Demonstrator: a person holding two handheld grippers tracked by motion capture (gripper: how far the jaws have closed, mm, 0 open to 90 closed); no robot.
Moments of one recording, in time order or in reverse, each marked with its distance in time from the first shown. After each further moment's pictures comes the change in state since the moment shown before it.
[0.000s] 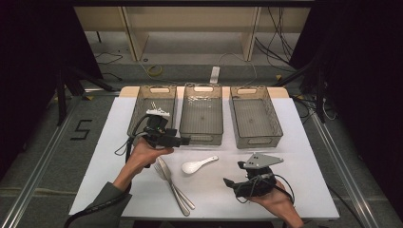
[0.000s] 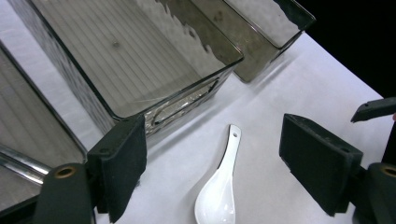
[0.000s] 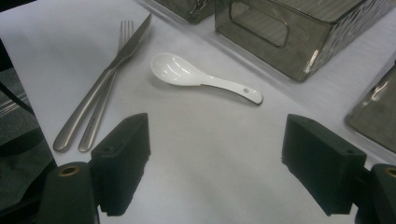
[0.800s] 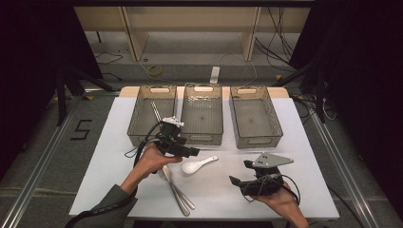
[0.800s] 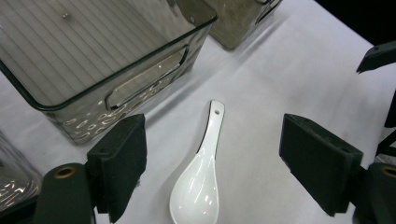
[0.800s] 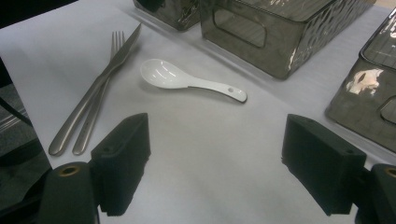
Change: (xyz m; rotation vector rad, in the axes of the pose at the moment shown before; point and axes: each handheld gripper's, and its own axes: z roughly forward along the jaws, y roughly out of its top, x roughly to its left) left arm -0.020 -0.009 0.028 0.115 -0.025 0.083; right arm -0.011 -0.008 -0.011 -0.040 -0.013 0.045
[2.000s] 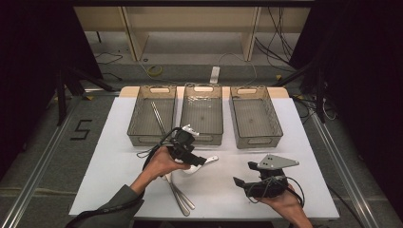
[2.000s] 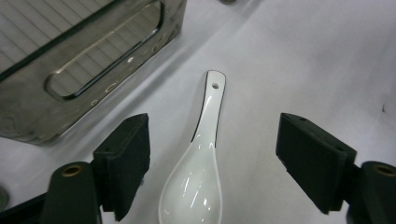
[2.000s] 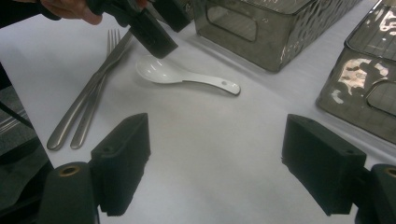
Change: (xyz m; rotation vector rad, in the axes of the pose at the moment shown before) left arm -0.017 -0.002 0.040 0.148 0.034 0.103; right arm -0.004 -0.007 -0.008 -0.004 -0.011 0.017
